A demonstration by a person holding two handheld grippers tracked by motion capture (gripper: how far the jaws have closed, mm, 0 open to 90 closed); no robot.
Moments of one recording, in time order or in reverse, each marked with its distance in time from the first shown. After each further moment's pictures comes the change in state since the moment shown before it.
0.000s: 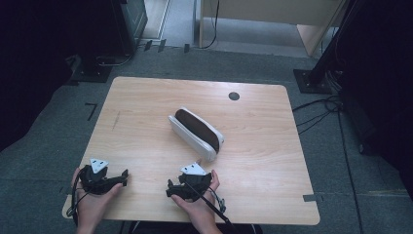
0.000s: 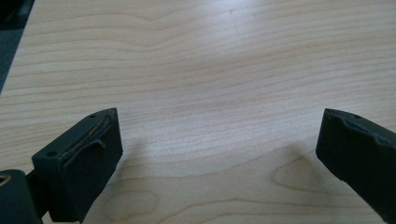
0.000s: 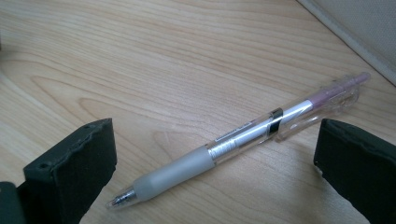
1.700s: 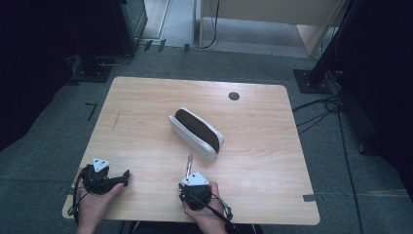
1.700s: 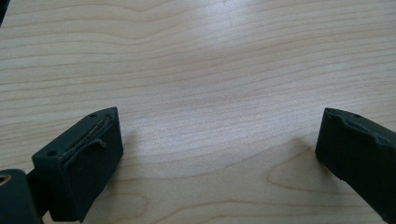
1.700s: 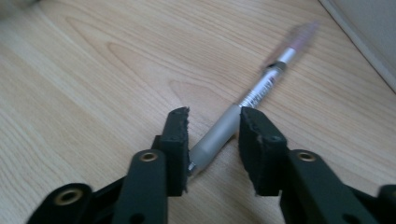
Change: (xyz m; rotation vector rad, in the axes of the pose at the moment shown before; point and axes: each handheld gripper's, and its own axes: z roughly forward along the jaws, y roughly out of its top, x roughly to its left) left arm 0.000 0.000 0.003 0.012 -0.026 -0.005; right arm -0.006 -0.018 -0.023 0.007 0.059 -0.199
